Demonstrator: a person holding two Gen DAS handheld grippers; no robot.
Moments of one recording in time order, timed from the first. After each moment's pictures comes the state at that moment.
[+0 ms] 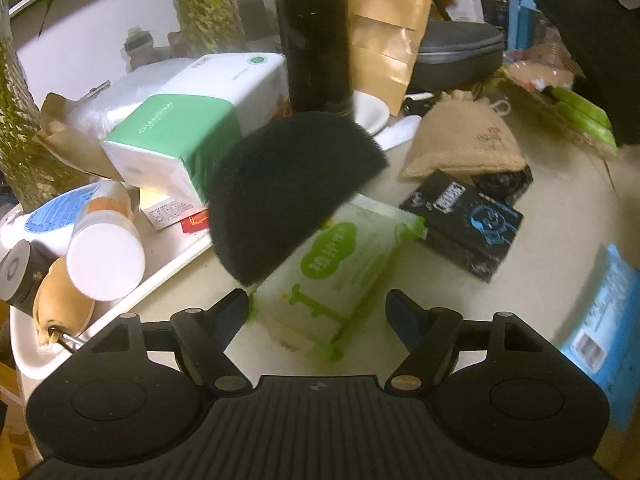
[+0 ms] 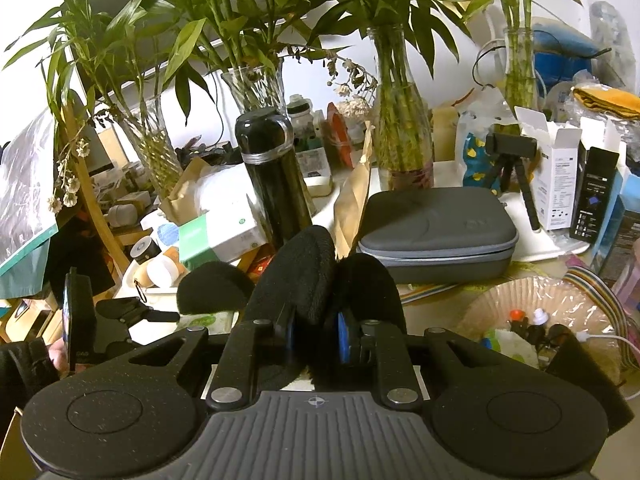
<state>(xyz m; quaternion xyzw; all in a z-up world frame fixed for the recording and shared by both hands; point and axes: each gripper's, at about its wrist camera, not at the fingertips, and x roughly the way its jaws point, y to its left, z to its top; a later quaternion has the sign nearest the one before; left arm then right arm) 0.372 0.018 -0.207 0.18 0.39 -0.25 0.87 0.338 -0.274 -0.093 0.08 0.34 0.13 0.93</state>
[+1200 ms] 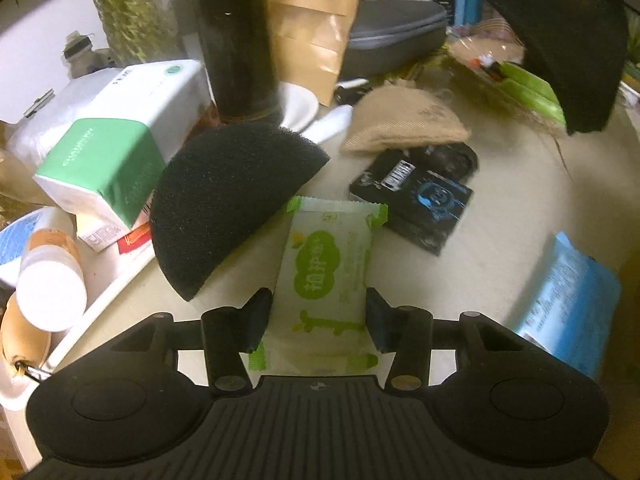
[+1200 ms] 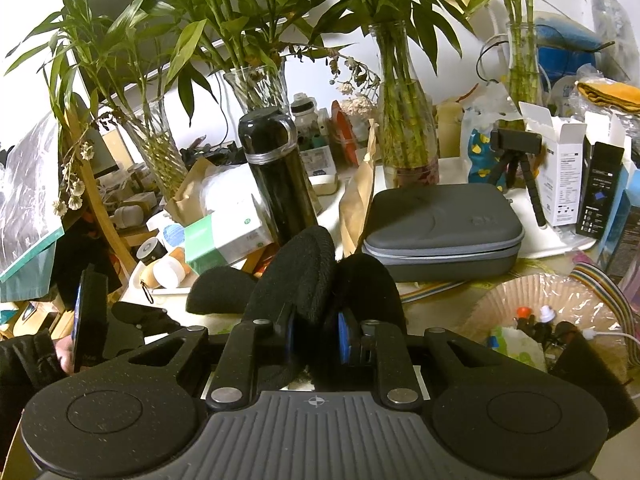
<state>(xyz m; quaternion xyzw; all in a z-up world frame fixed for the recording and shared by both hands) 0.367 -0.005 -0.203 0.21 0.42 -0.32 0.82 0.341 -0.275 -0.093 0.09 0.35 0.13 0.92</state>
